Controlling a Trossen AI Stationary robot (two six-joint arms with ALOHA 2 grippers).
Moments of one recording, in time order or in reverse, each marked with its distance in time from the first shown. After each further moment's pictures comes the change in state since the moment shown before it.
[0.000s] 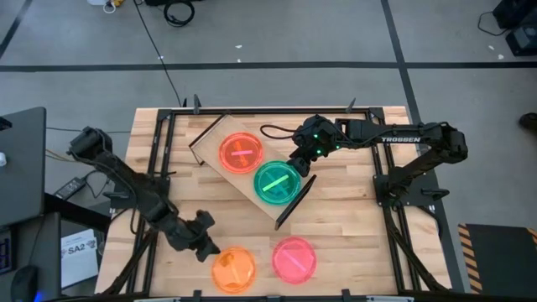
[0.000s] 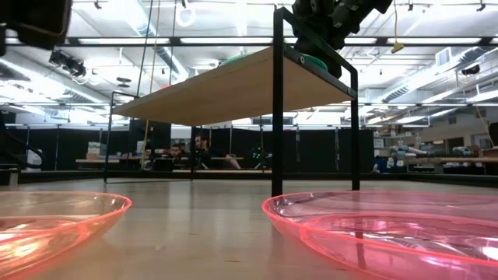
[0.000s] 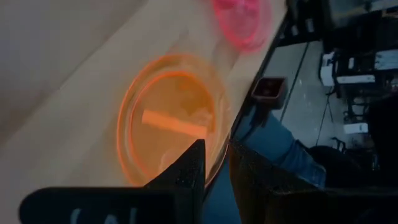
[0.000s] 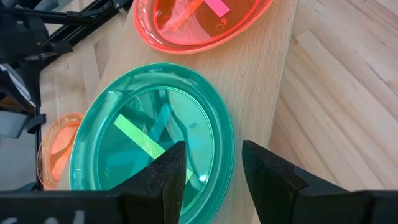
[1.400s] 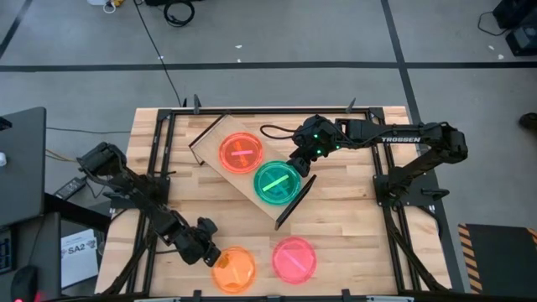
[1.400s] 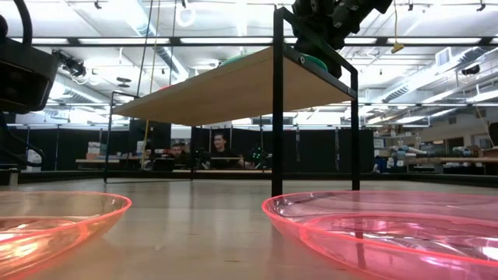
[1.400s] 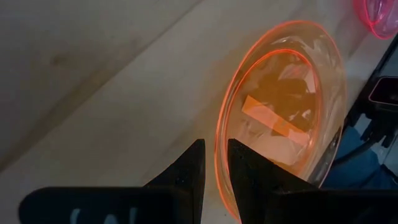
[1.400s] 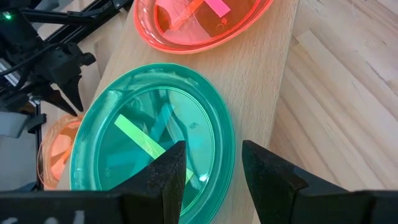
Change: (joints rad) left arm -0.042 0.270 0.000 0.009 -0.001 -0.154; right arm 0.000 0.000 0.000 0.000 -0.001 0.000
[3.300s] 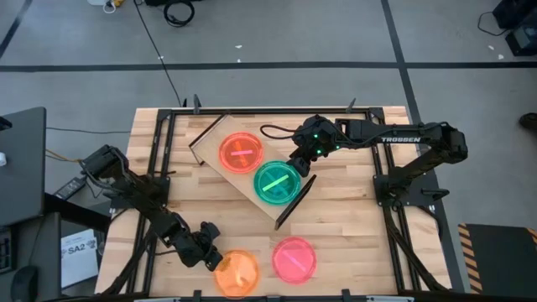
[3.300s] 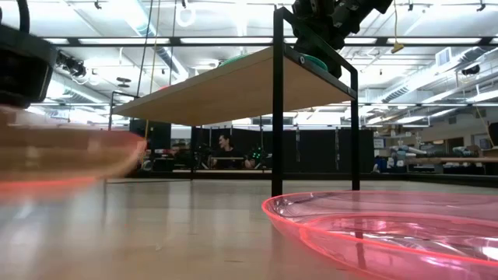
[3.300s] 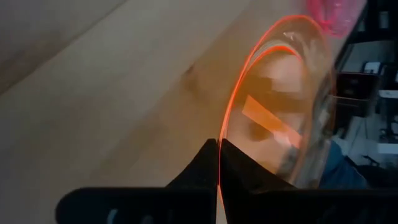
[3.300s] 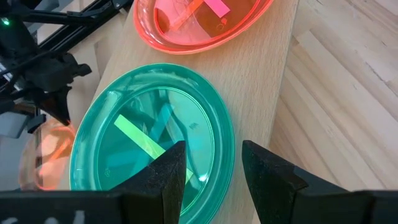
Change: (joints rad) left arm -0.012 0.038 -0.002 0.155 -0.029 0.016; right arm 0.000 0.000 0.000 0.001 0.000 0.000
